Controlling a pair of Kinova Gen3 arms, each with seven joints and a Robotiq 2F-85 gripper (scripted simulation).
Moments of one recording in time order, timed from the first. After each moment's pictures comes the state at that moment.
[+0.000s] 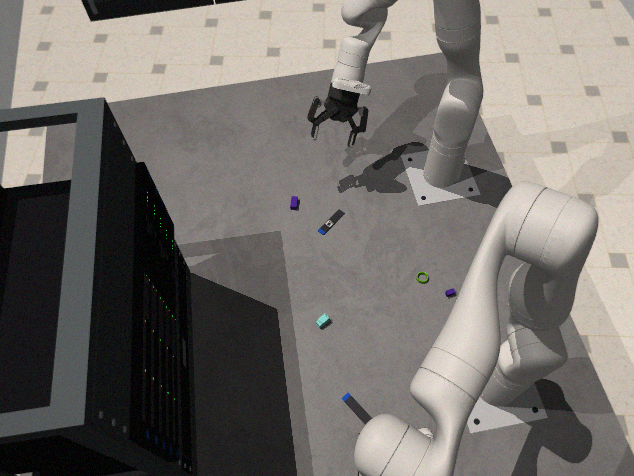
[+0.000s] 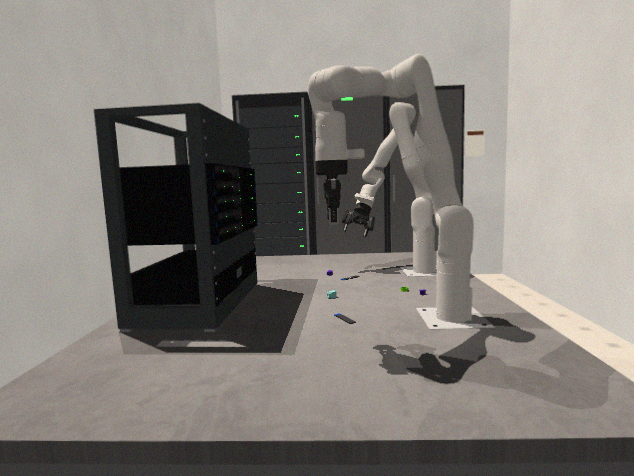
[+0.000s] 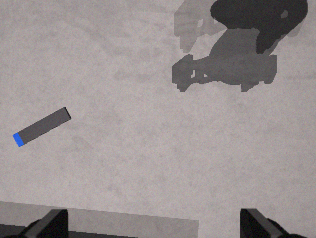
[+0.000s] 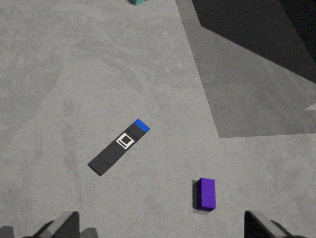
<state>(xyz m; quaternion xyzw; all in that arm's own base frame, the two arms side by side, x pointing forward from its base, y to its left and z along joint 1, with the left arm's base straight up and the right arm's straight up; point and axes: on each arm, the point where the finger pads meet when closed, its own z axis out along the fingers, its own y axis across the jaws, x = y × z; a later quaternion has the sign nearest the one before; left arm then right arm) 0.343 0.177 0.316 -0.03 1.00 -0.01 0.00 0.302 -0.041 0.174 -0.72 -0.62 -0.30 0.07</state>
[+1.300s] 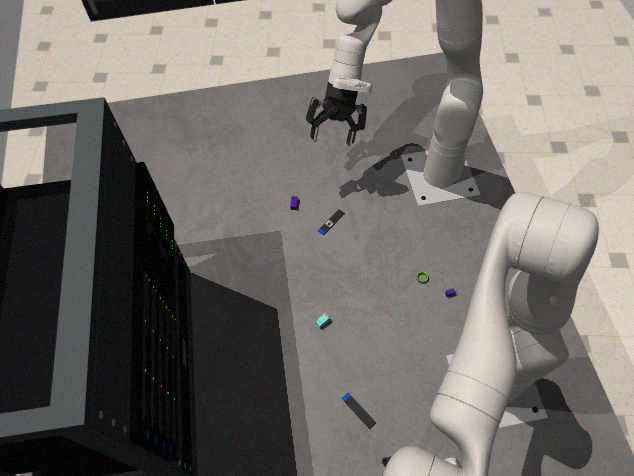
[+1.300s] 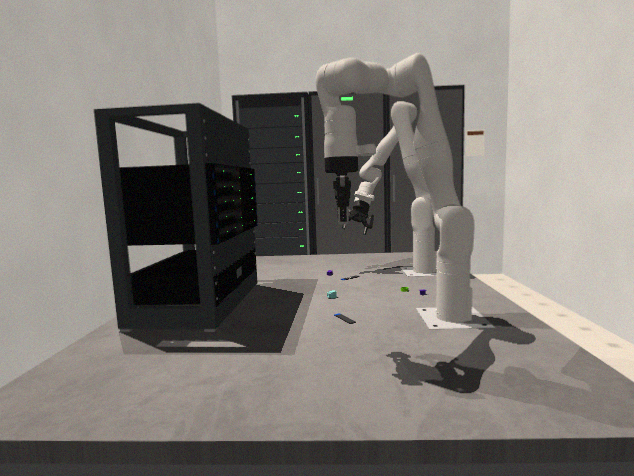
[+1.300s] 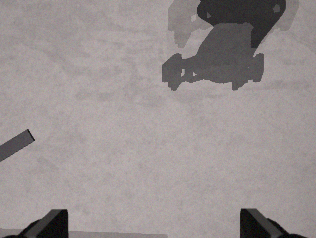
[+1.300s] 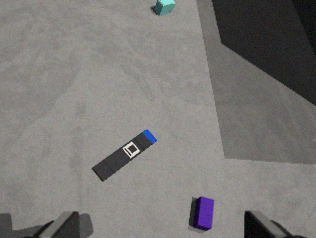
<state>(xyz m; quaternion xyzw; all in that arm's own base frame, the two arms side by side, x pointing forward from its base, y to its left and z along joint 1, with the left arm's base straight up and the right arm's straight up) 0.319 0.221 0.319 0.00 1.00 0.00 0.00 0.304 -0.032 0.185 -0.68 -0.67 -0.30 0.07</state>
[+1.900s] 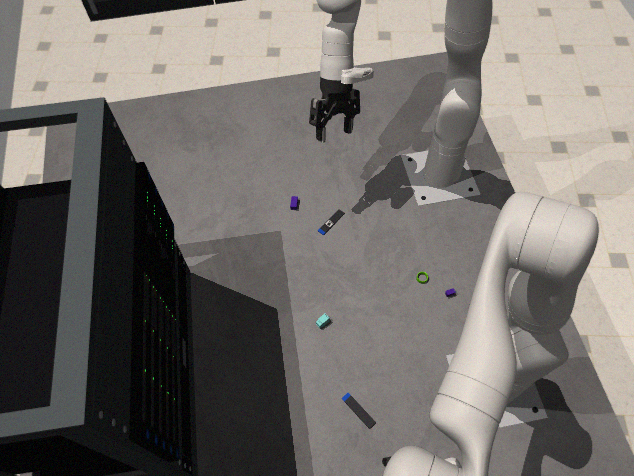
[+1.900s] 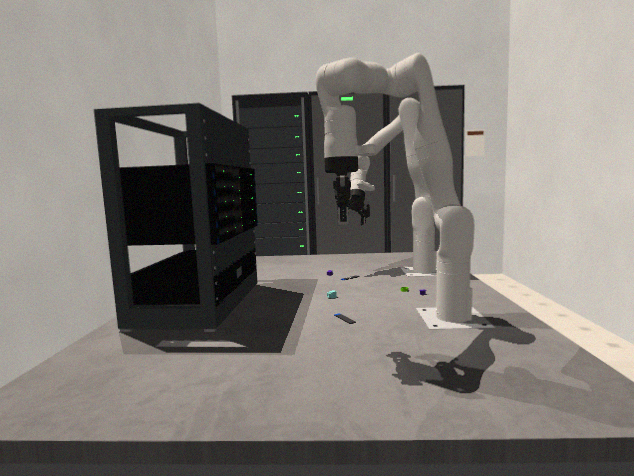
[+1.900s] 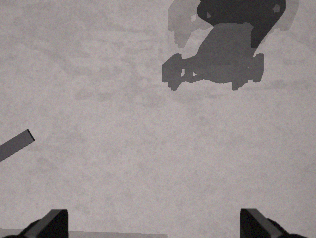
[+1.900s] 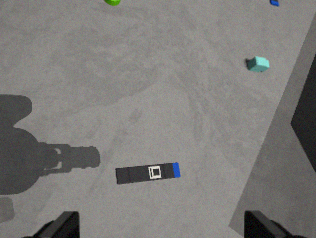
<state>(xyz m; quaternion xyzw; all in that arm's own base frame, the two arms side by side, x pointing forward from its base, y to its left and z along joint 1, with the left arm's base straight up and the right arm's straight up) 0.319 0.221 0.319 0.00 1.00 0.00 0.00 0.302 -0.009 0.233 -0.46 -0.85 -0.24 0.06</state>
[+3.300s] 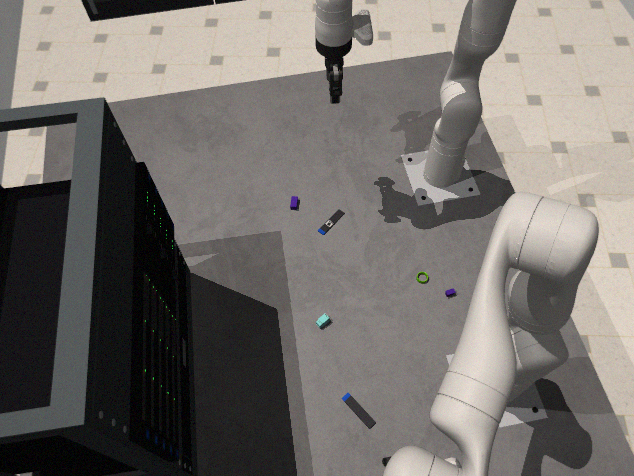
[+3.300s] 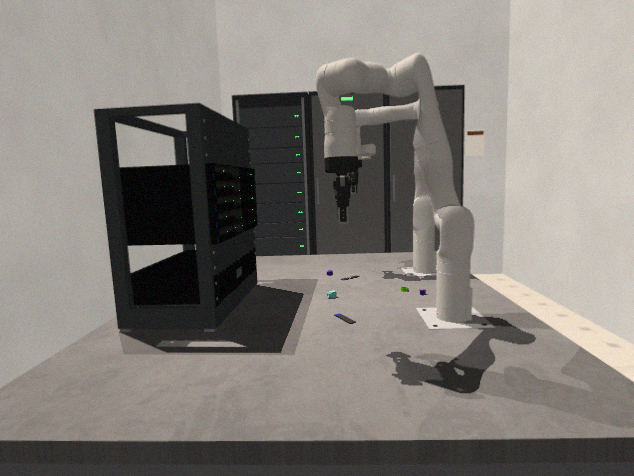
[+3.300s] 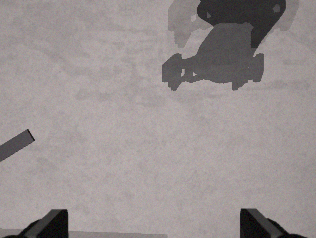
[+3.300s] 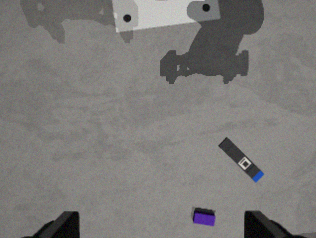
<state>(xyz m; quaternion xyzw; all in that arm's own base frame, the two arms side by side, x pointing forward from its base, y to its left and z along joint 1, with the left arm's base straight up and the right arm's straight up) 0.319 0.221 0.319 0.00 1.00 0.00 0.00 0.299 -0.044 0.359 -0.07 -1.00 0.00 0.00</state>
